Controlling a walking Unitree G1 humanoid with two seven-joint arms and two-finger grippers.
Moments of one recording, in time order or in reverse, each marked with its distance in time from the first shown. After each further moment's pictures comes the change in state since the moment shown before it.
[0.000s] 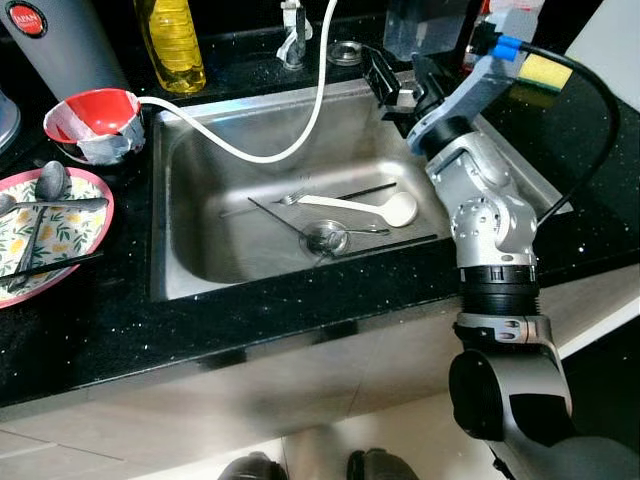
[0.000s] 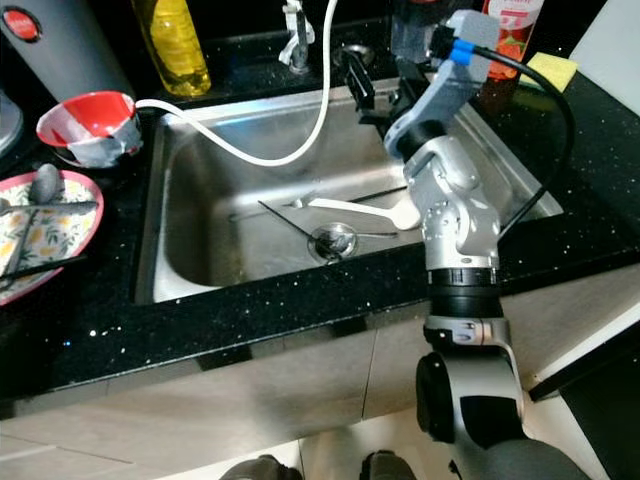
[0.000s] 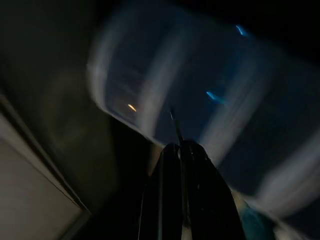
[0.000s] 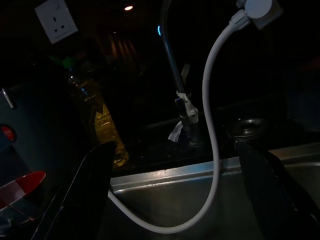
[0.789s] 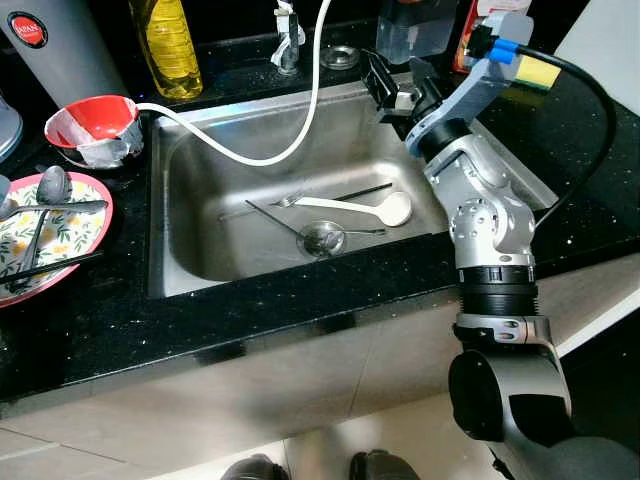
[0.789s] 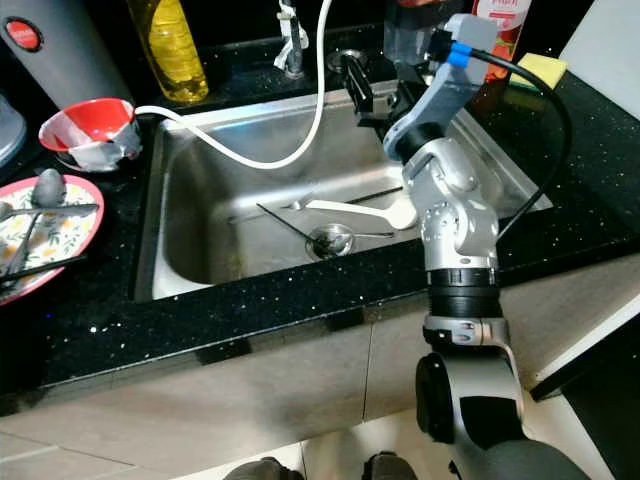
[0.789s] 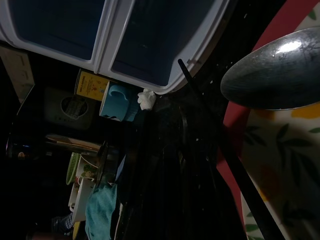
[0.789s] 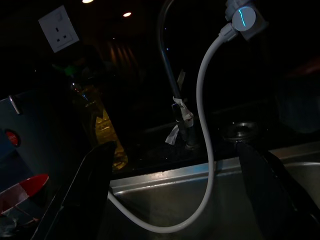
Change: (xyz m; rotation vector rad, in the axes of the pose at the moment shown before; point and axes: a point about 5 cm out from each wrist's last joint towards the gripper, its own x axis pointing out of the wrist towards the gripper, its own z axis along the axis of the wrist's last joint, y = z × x) left arm -0.059 -0.071 -0.078 -0.074 0.486 -0.636; right arm 0.000 -0.001 -0.001 -0.001 0.003 -0.001
